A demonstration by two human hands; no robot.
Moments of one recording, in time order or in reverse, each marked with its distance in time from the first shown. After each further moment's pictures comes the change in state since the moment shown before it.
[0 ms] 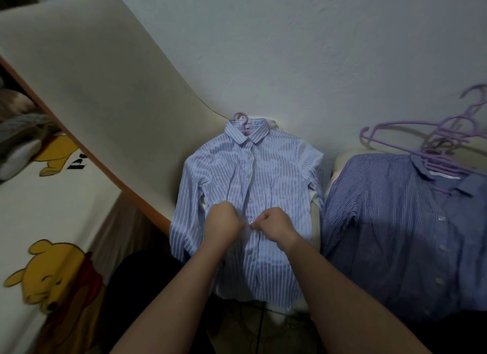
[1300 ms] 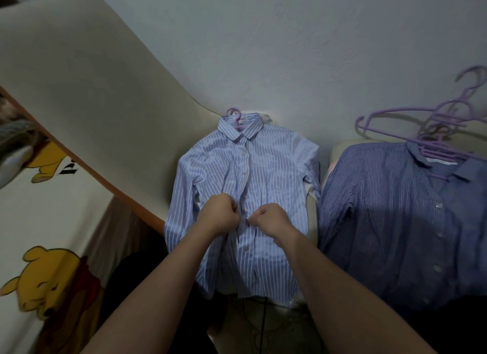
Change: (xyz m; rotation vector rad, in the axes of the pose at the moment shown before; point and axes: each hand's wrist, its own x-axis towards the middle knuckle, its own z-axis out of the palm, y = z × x) left_hand 0.014 0.000 -0.013 0.021 -0.101 0.206; right_hand 0.002 0.007 -0.001 0.151 -0.040 0.050
